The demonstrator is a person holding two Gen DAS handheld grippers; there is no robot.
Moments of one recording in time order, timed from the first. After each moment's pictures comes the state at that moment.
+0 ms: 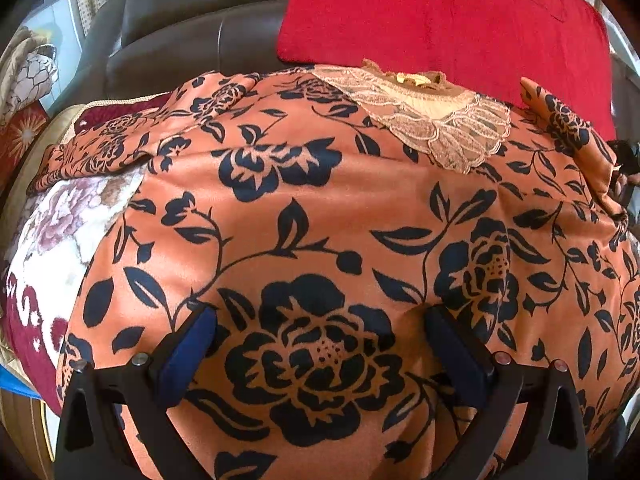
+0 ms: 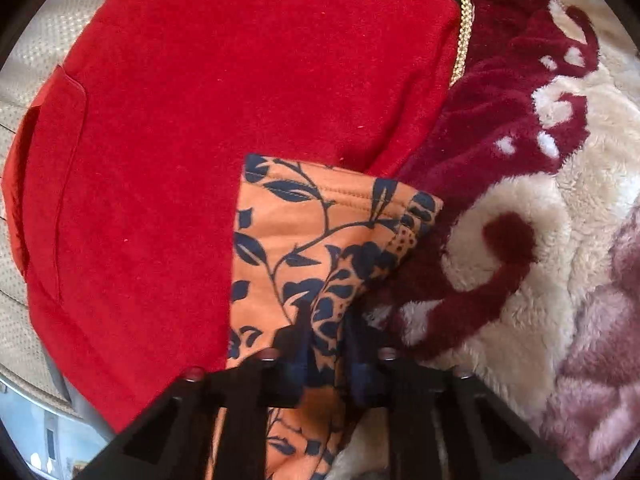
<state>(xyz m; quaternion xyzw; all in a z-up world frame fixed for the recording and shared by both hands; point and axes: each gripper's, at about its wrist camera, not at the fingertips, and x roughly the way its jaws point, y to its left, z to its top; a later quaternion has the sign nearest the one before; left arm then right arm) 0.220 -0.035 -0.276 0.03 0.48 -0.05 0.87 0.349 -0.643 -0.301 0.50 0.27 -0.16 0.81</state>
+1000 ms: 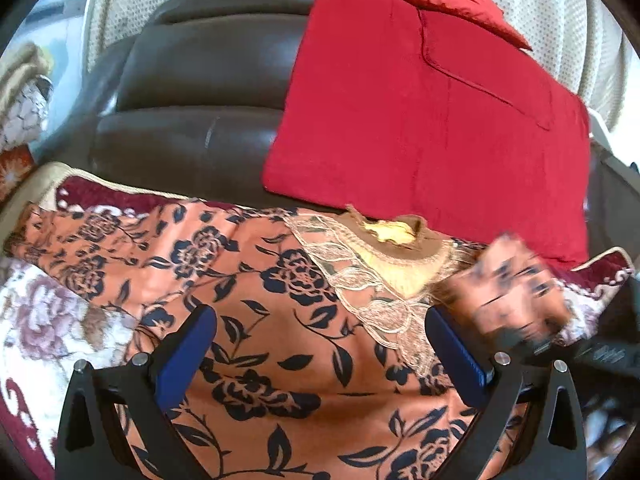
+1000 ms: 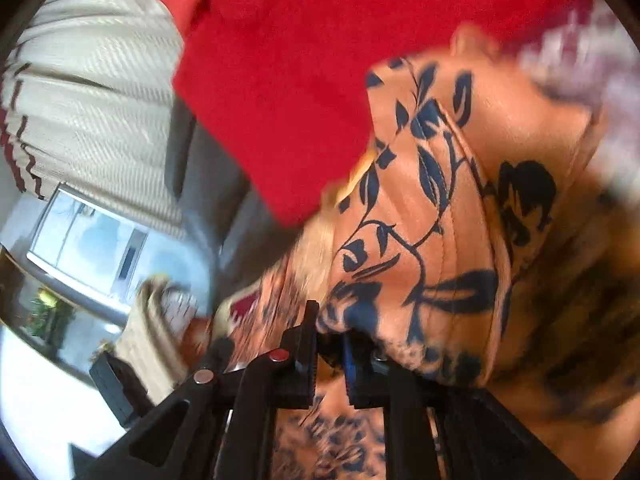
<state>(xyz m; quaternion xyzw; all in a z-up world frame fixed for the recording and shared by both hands) 0.284 -0.021 -0.212 -0.06 0.35 -0.10 0.93 0.316 -0.312 -0.268 0.46 0.38 0.18 0.78</state>
